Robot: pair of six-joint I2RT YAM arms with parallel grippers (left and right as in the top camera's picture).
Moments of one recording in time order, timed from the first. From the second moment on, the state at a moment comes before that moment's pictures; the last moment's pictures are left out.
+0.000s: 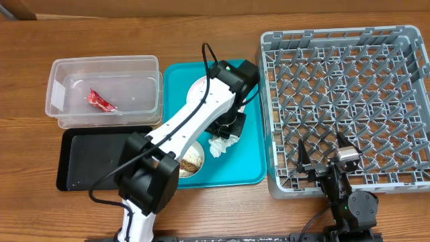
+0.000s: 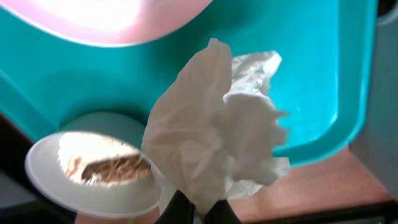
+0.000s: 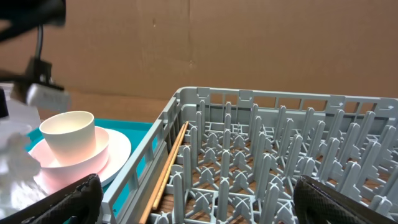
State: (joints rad) left arm -0.65 2.06 1.83 -1.47 0.04 -0.35; right arm 0.12 0.01 0.02 -0.03 -0.06 -0.01
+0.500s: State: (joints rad) left arm -0.38 2.06 2.15 -1.60 0.05 -0.37; right arm 0.12 0.01 0.02 -0.03 -0.06 -0.01
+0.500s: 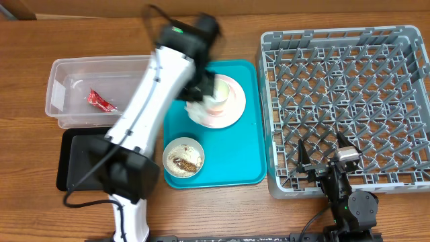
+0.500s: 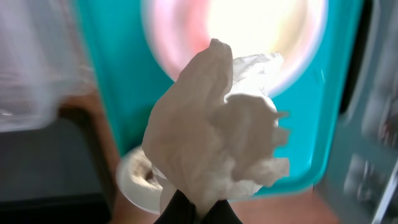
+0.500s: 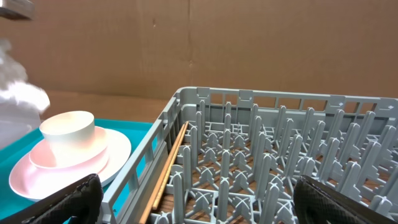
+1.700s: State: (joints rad) left arm 0.07 2.06 1.98 -1.44 0.04 -0.46; right arm 0.12 0.01 0.02 -0.03 -0.06 -0.01
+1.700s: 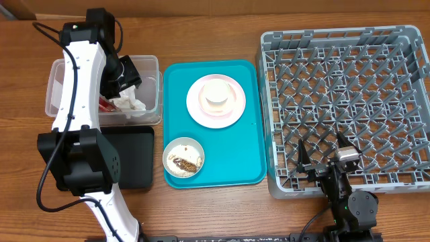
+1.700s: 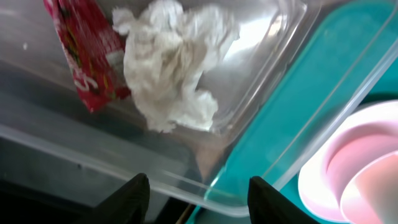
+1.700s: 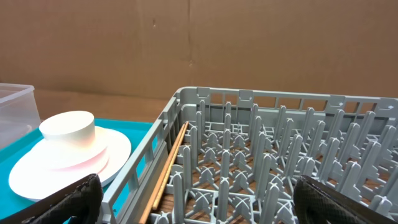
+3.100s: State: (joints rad) left arm -0.69 1.81 1.54 -1.43 0.02 -0.48; right arm 0.12 0.01 0.02 -0.03 -0.06 -0.01
